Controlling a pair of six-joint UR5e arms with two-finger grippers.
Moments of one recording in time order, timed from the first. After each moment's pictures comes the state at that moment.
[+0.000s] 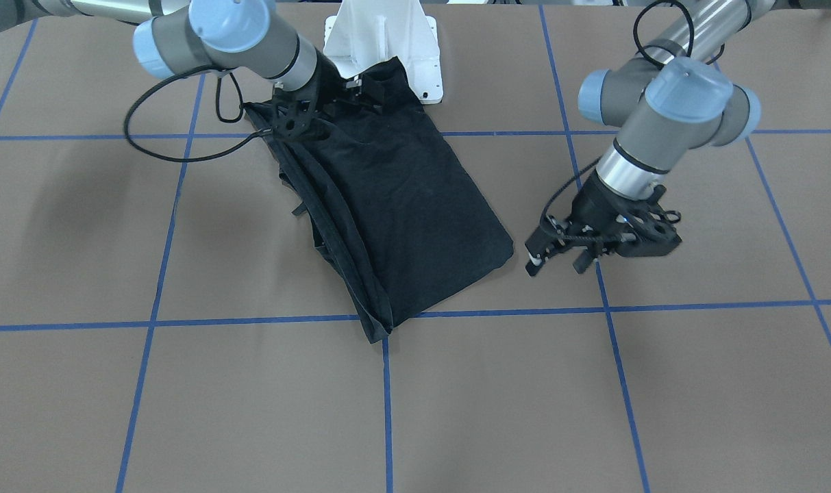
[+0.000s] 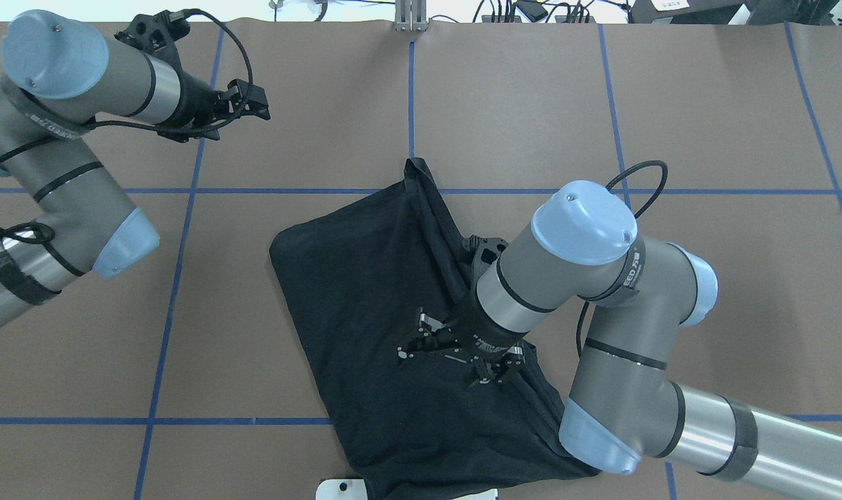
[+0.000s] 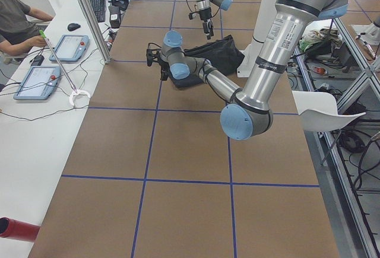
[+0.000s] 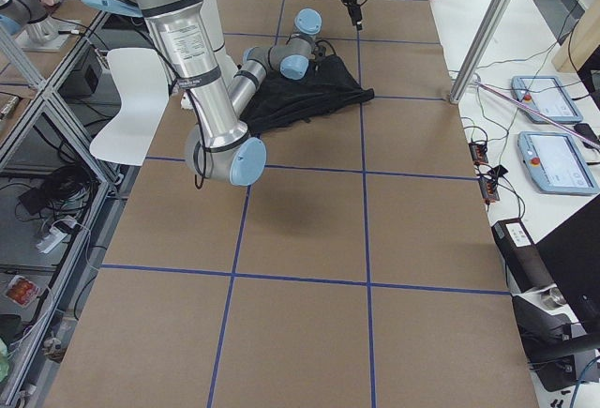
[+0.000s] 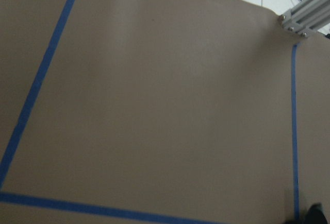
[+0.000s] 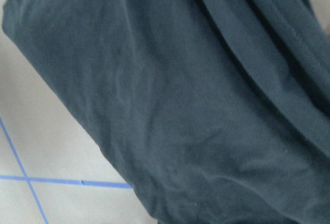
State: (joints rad) left arm -0.79 -1.96 -1.72 -2.13 -1.99 -1.35; right arm 0.56 -1.07 1.86 -1.24 2.31 1.57
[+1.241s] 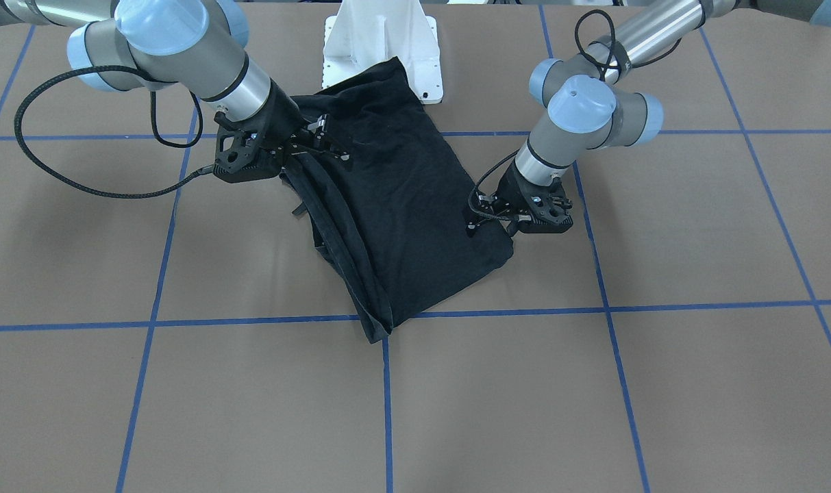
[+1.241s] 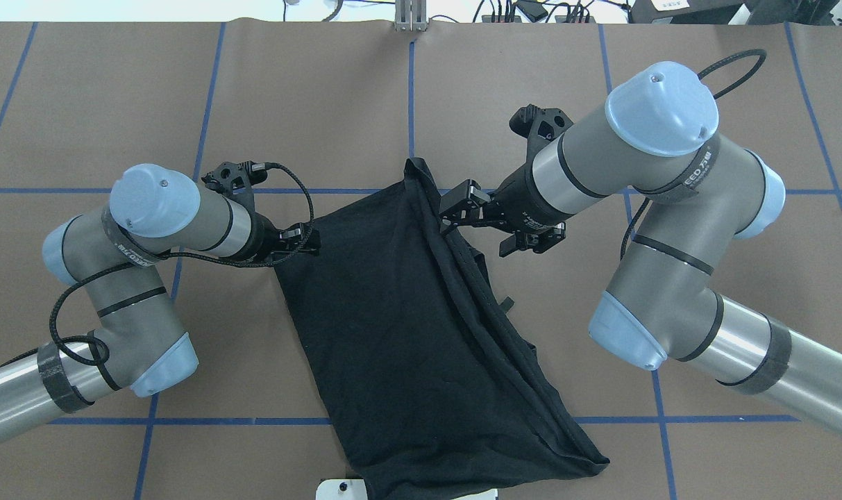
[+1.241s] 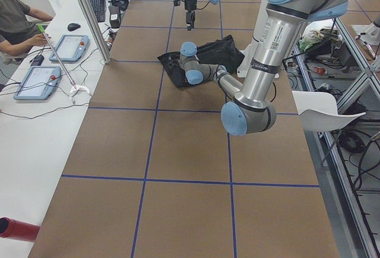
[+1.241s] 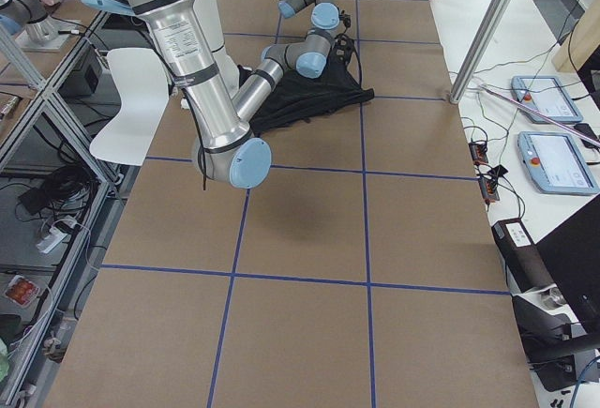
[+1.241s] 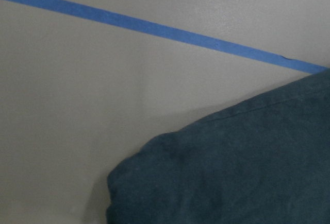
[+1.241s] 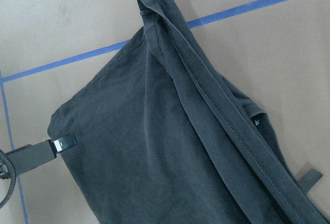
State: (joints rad) left arm -0.60 -1.99 -1.60 -2.15 -1.93 -1.40; right arm 0.67 -1.06 1.85 -1.24 2.19 1.47
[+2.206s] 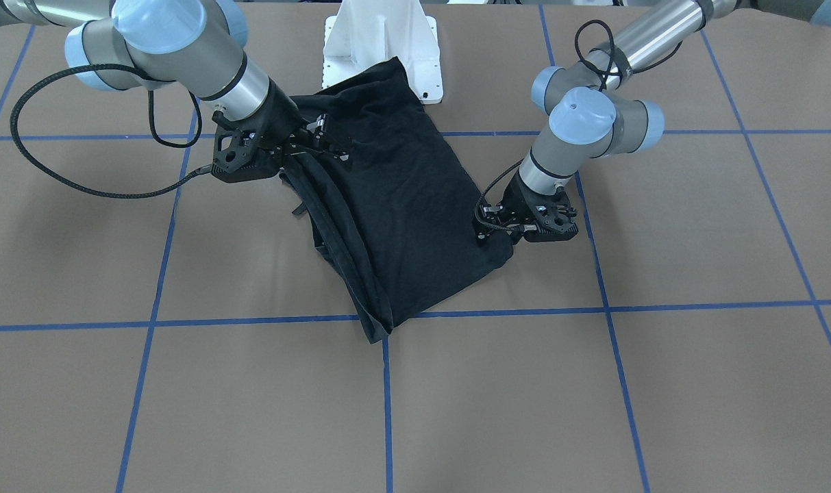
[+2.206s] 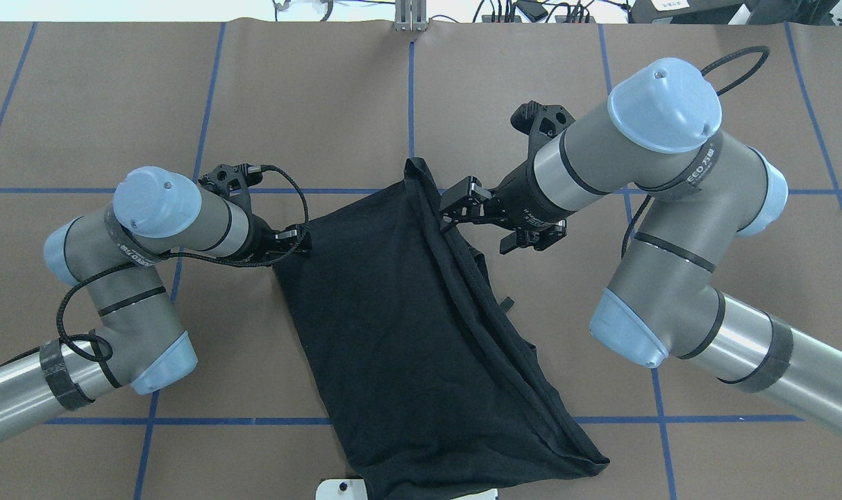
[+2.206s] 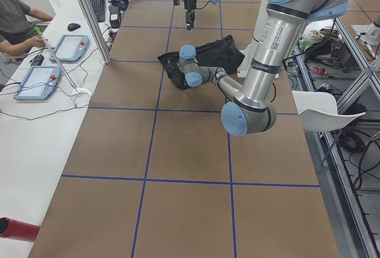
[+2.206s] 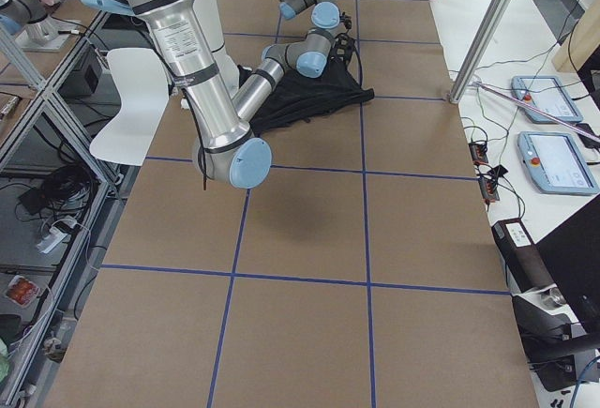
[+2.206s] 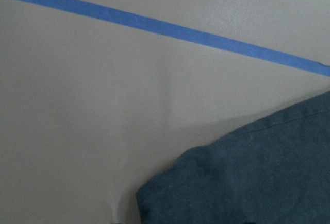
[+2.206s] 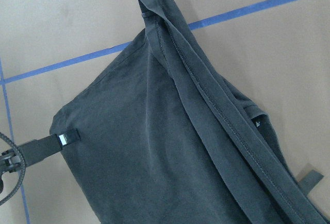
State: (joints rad) left arm -0.60 -1.99 -1.58 -2.14 -1.92 -1.41; right arm 0.68 -1.05 1.85 -1.24 2.19 1.47
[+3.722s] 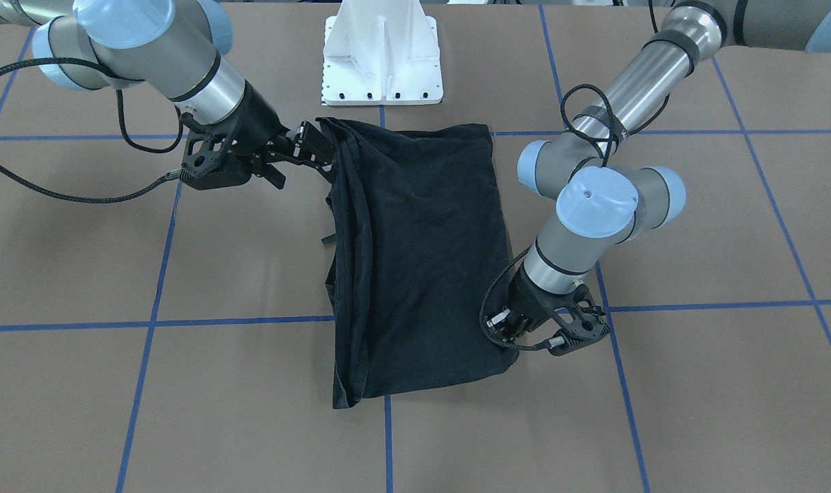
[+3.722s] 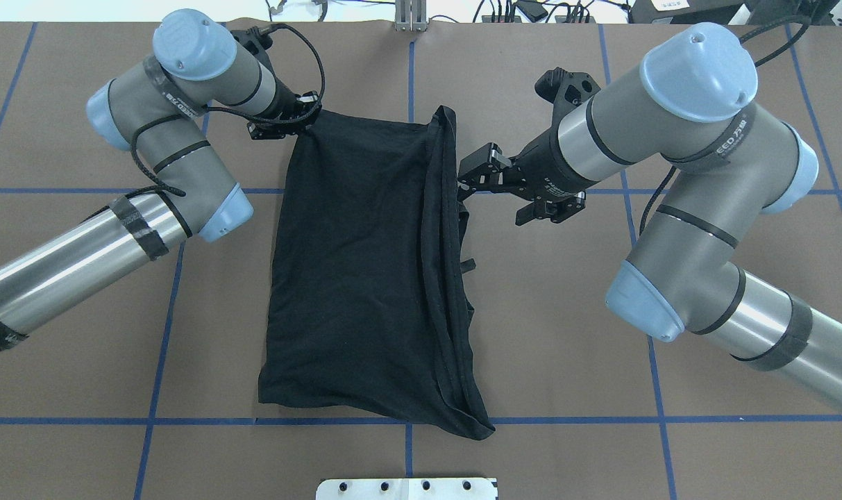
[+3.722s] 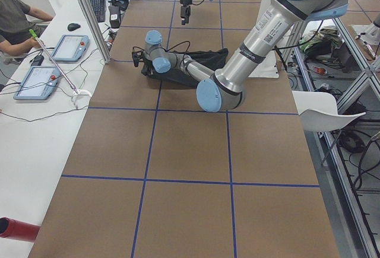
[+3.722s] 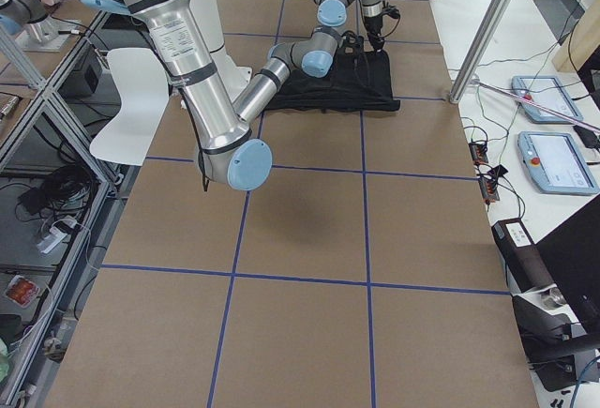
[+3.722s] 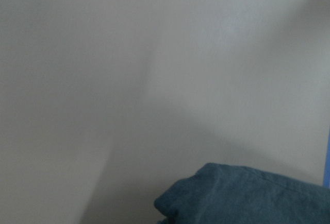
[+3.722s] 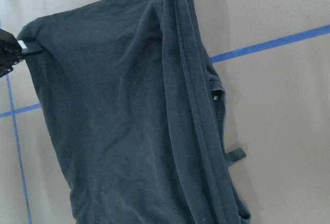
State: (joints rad) left arm -0.83 -2.35 -1.16 -2.17 -1.97 -1.45; right arm 0.74 -1.06 1.85 -1.24 2.19 1.46
